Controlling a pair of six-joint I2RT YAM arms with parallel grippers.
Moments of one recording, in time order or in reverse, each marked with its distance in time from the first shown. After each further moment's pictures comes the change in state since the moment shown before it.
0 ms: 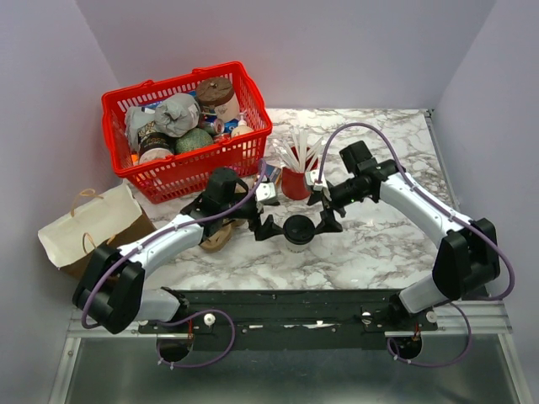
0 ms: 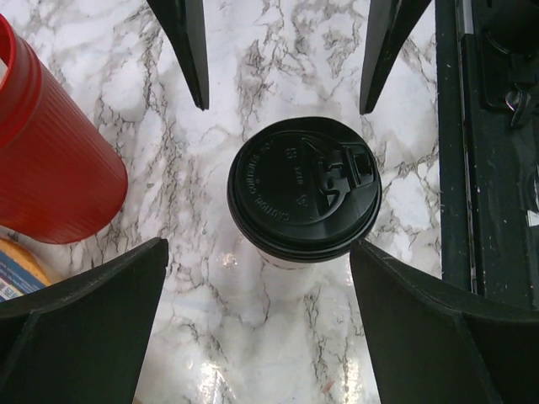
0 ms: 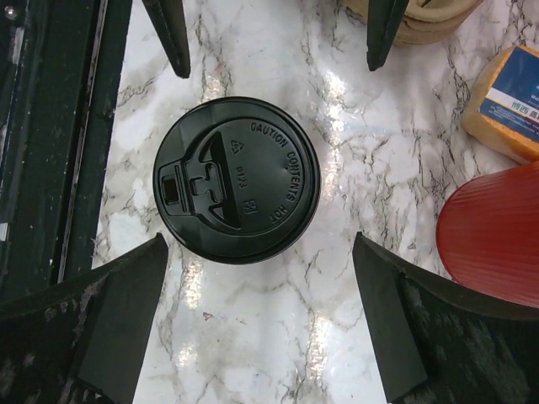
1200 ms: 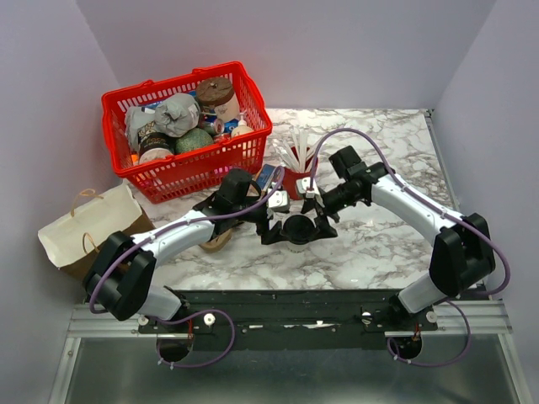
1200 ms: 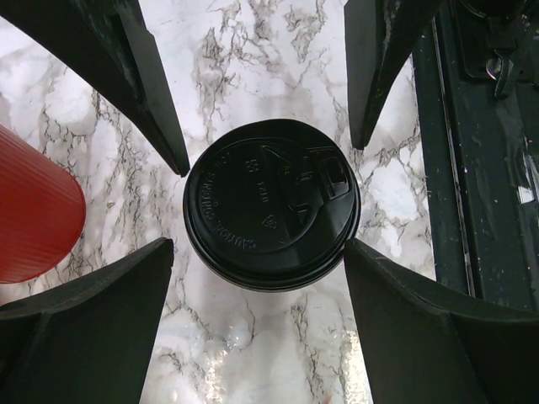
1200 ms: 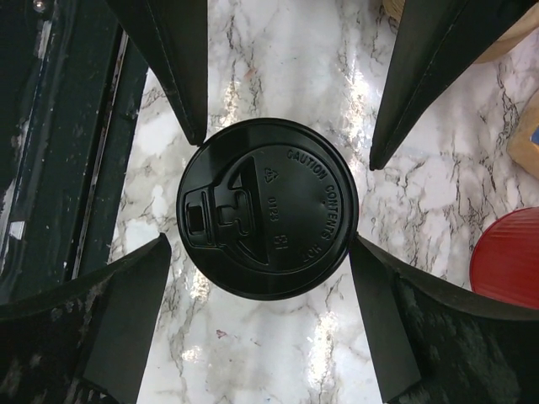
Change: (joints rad) left arm -0.079 0.095 0.049 -0.034 0.020 0.084; right arm 0.066 0.036 -0.006 -0.001 0.000 -0.008
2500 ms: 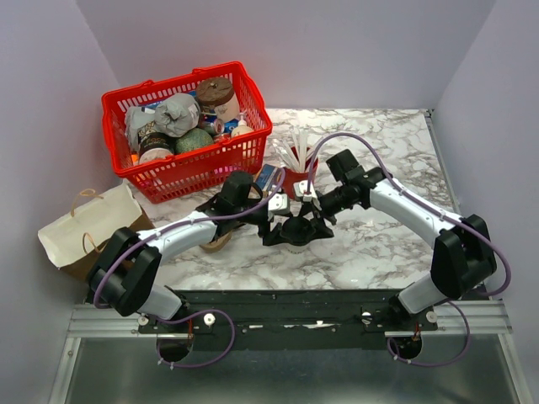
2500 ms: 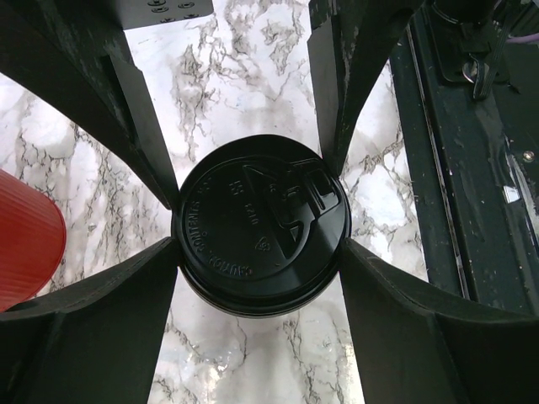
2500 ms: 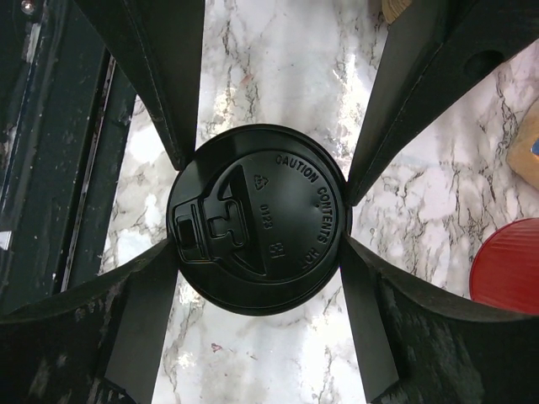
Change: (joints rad) left arm -0.006 0.036 -0.024 0.078 0.057 -0.002; right arm 0.031 -0.005 -0.041 0.080 0.015 0.038
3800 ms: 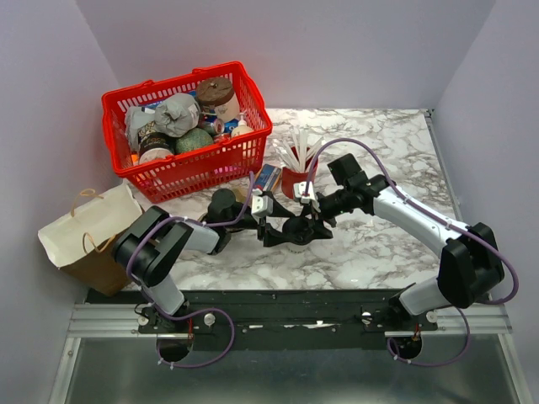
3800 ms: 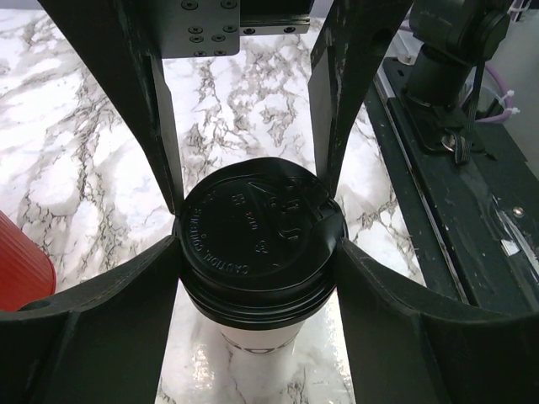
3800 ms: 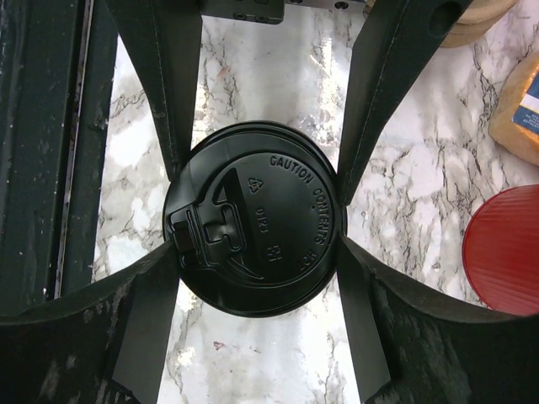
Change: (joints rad) left arm 0.060 0.240 -0.245 0.949 0.145 -0.423; right arm 0.026 -0.059 -0.083 0.130 0.084 0.144
